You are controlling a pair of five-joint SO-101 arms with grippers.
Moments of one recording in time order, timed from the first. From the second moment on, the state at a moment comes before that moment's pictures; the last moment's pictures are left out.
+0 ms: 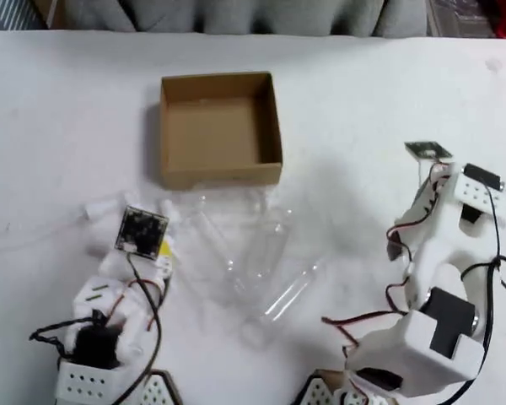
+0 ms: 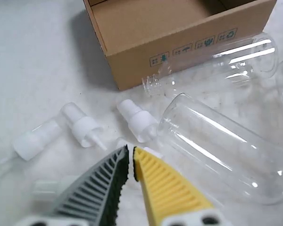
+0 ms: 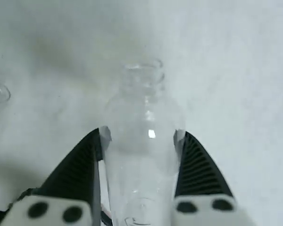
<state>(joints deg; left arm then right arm) 3.4 -104.5 95.4 57.5 -5.8 25.4 3.0 18.0 81.4 34.3</state>
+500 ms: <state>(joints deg) 3.4 -104.5 95.4 57.5 -5.8 34.3 -14.9 38.1 68.7 32.3</state>
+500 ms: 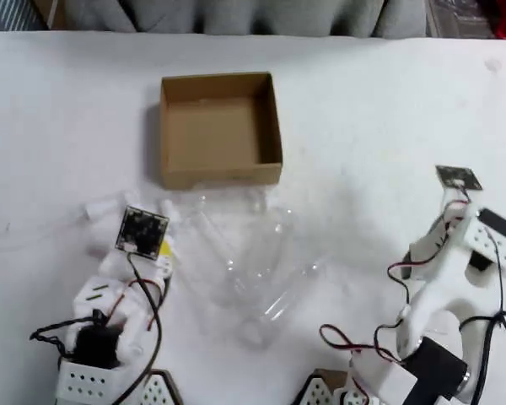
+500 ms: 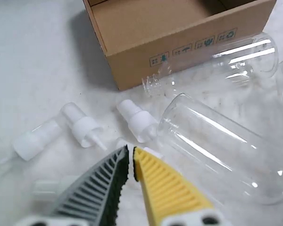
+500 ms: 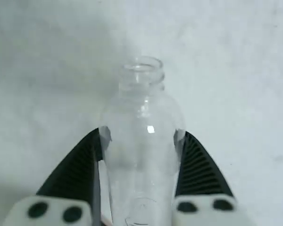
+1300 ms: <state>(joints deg) 3.4 -104.5 95.4 57.5 -5.8 35.2 -0.6 30.2 68.9 32.4</state>
